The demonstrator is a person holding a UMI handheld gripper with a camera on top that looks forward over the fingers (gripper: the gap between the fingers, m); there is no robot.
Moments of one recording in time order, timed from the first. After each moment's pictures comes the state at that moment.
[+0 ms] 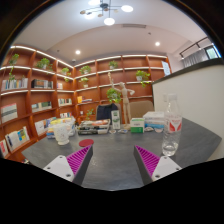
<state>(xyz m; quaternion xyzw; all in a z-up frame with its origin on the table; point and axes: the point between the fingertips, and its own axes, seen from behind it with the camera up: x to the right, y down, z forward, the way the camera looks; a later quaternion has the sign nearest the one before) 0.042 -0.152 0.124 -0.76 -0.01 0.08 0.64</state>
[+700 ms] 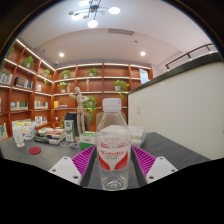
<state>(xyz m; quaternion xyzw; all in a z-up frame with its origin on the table) 0.282 -0.029 0.112 -0.73 0.04 -0.02 0.68</state>
